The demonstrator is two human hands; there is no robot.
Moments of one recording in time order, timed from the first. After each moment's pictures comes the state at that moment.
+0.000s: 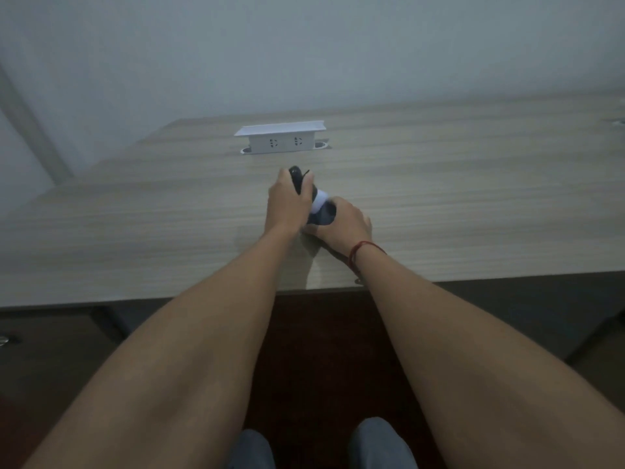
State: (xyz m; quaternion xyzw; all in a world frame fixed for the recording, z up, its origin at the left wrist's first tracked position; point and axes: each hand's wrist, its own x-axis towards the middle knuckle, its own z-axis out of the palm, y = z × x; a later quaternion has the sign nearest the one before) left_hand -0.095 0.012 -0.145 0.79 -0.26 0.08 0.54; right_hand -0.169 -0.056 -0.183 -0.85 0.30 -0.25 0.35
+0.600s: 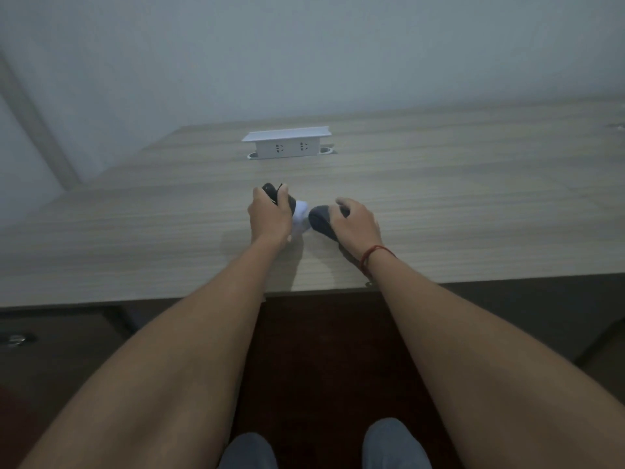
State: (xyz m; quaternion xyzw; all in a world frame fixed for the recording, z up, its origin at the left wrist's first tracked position) left_hand -0.083 0.045 -0.153 0.82 -0.18 0.06 0.55; right_hand -0.178 -0.051 -0.174 -0.81 0.32 -0.29 0.39
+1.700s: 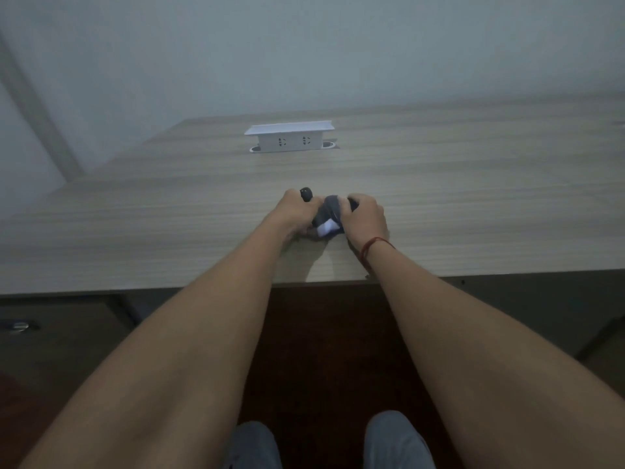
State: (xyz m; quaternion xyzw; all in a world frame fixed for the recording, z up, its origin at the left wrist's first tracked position) left_hand -0.098 0.029 -0.144 0.83 -0.22 -0.16 0.49; right_hand -0.180 -0.055 -0.176 -0.79 0.35 -0.33 0.37
